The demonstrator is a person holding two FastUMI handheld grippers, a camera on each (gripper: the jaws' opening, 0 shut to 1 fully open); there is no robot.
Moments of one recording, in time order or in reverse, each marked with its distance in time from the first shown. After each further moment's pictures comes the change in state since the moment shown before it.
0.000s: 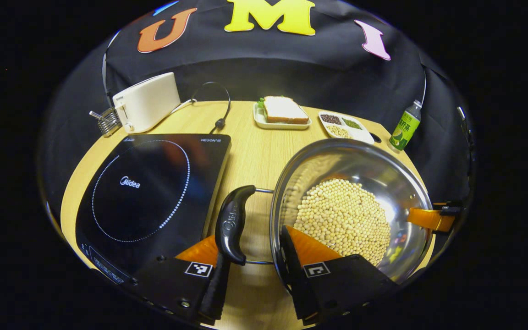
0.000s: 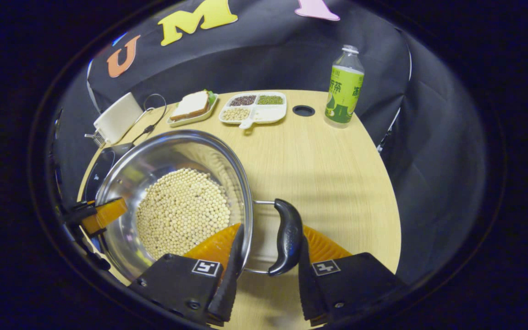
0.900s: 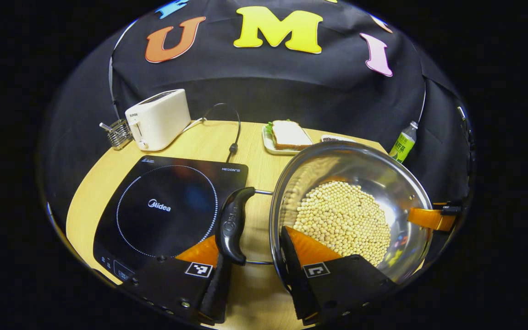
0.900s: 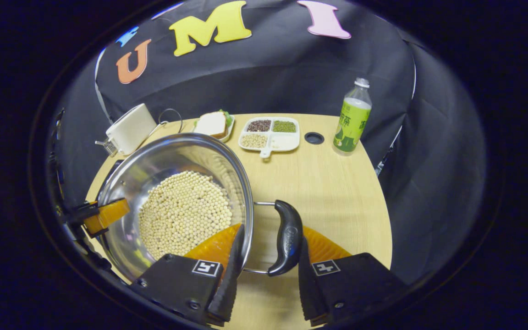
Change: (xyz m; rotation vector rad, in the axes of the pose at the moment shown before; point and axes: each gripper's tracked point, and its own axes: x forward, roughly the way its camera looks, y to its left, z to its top) left arm -0.036 0.029 0.042 -0.029 -0.074 -0.004; right arm -0.047 0.040 0.046 -0.050 -0.089 0.004
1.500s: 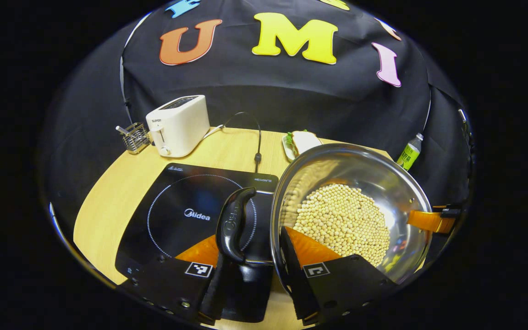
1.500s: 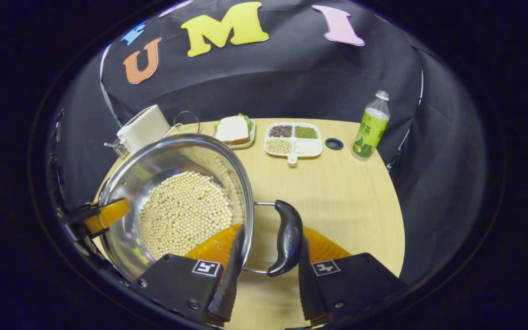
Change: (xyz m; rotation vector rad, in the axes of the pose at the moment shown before) left arm -0.024 0.060 0.014 -0.019 -0.017 0.037; right arm -0.010 0.065 0.009 -0.006 0.001 0.033
